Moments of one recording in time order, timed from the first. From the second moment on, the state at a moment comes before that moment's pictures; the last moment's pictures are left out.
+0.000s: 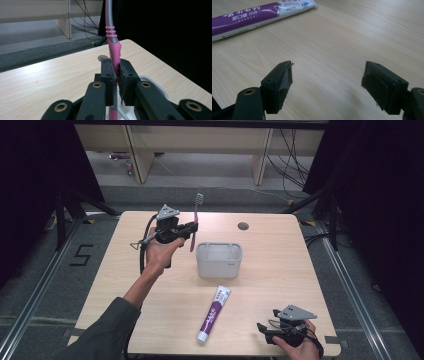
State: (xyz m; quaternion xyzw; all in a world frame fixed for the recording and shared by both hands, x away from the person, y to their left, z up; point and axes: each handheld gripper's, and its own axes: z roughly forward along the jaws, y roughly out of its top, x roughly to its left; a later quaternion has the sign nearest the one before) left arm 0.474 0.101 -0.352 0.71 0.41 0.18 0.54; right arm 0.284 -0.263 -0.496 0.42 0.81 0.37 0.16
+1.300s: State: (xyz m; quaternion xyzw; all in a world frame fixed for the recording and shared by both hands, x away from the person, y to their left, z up) left arm 0.482 0.071 -0.406 0.70 0.43 0.18 0.53; right arm 0.282 -0.265 -0.497 0.42 0.81 0.38 0.16
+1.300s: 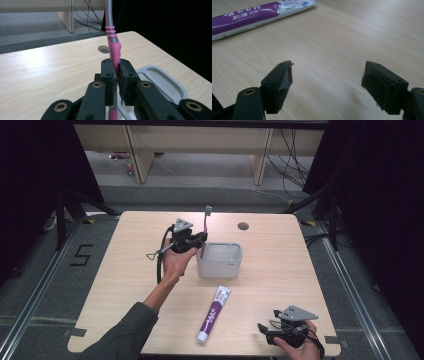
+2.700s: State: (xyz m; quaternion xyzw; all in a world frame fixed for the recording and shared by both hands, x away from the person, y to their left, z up) left arm 0.476 0.071 -0.435 0.72 0.45 0.18 0.49; right arm 0.283 -0.266 -0.497 0.41 0.81 0.37 0.17
